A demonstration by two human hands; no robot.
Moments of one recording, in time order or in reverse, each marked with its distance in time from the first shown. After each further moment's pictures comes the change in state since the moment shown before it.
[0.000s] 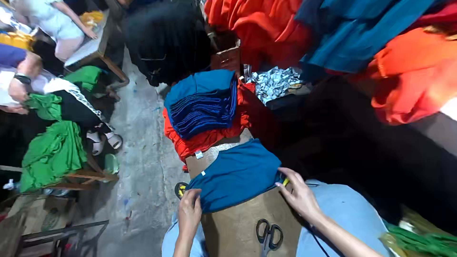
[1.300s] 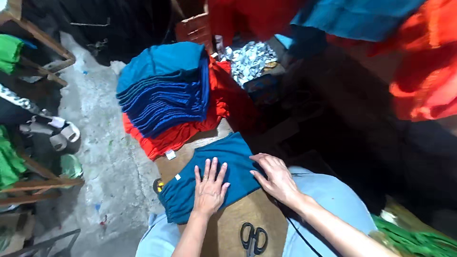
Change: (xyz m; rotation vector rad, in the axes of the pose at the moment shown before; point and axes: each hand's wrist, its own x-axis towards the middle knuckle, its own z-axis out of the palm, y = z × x) left_hand 0.057 0.023 0.132 0.395 -0.033 0.646; right_hand 0.044 -0.008 0.003 -0.298 0.024 -0.300
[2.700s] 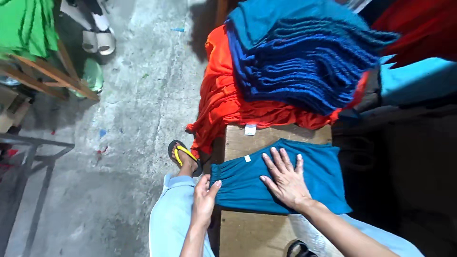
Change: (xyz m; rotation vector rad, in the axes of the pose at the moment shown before) left_hand -0.119 -0.076 -0.048 -1.530 0.442 -1.196; right_hand 0.051 -0.070 0.113 -0.367 -0.367 -0.336
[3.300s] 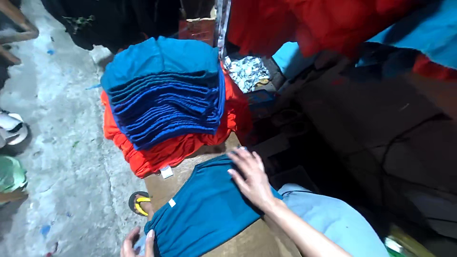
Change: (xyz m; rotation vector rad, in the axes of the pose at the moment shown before) left_hand 0.012 0.016 0.008 0.786 0.163 0.365; right_hand -0.004 0.058 -0.049 0.383 0.443 0.362
